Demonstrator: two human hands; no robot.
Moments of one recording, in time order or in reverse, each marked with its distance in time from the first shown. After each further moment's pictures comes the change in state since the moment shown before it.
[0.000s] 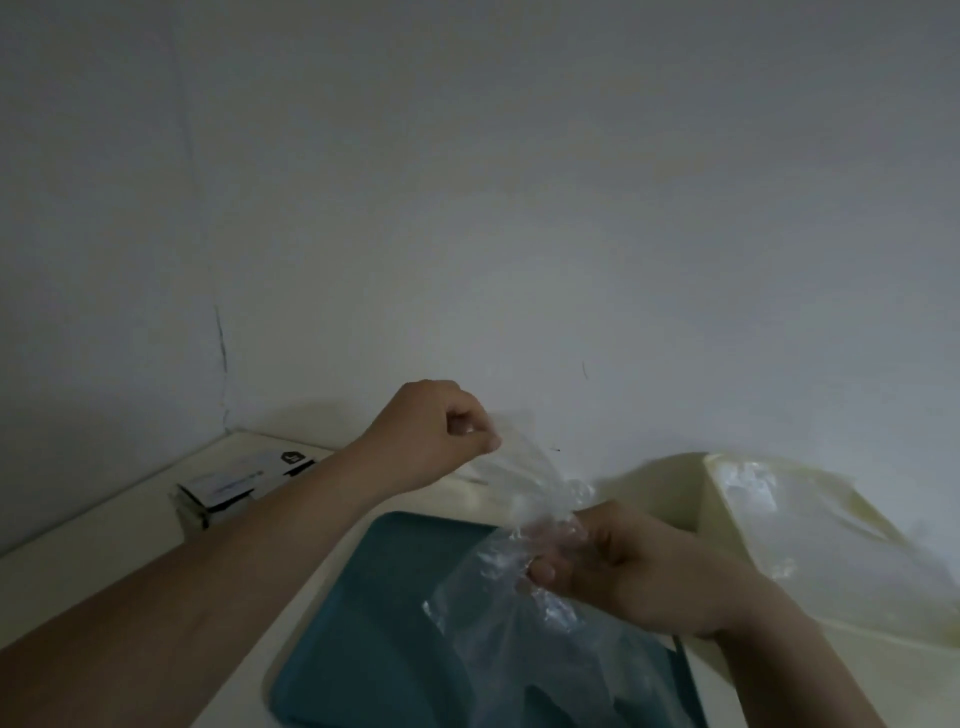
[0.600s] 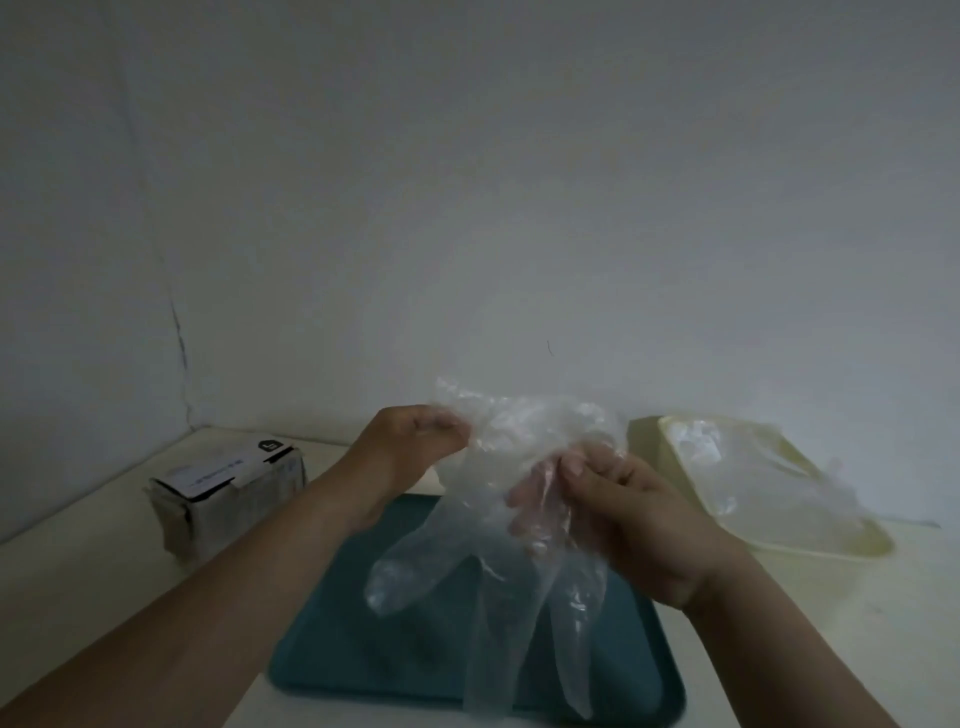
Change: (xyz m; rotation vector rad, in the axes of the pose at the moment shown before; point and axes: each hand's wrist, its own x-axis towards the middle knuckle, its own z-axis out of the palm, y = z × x) left_hand -0.042 0.001 0.017 -0.592 -0.051 -0.354; right_hand -0.021 -0.015 0.024 0.984 0.277 -0.049
